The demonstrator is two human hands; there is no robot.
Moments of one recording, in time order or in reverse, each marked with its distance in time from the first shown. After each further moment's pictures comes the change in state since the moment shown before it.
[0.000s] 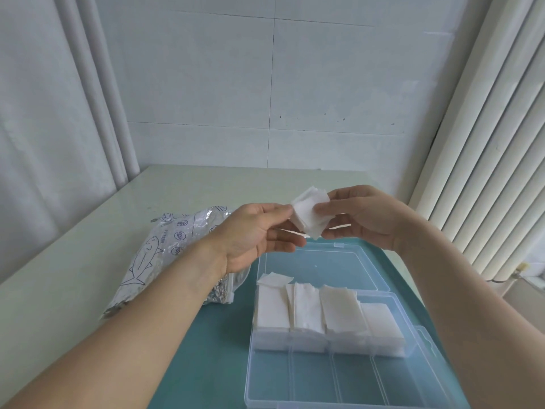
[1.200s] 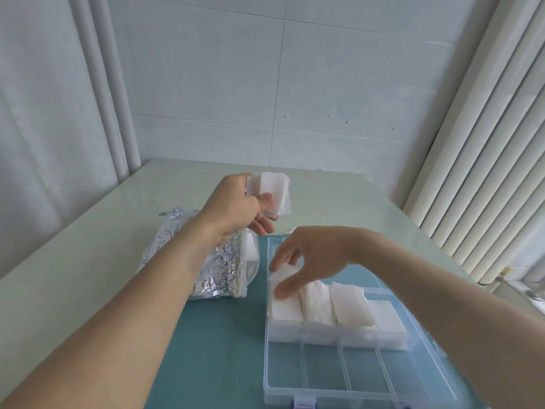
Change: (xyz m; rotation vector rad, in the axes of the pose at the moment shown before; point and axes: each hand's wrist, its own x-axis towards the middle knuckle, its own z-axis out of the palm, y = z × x) left_hand -0.008 0.027 -0.035 0.440 0.308 0.176; right_hand -0.007 -0.011 0.082 -1.183 -0.462 0.028
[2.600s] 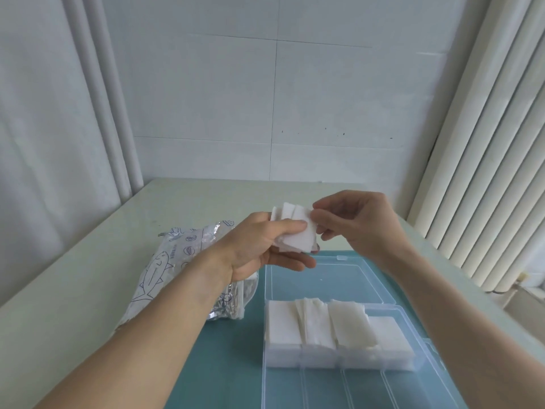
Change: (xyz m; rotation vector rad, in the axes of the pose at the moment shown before) left_hand -0.015 0.009 0.032 -0.374 -0.411 -0.186; right_hand -0.026 0.043 -0.004 0.870 0.983 -0.148
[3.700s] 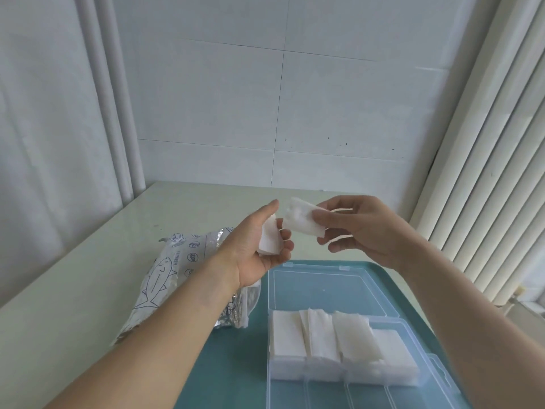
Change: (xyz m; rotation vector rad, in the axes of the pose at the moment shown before) left_hand 0.012 0.001 -0.010 -0.431 0.310 -0.101; right_hand 0.020 -0.018 -0.005 0.143 -0.262 0.269
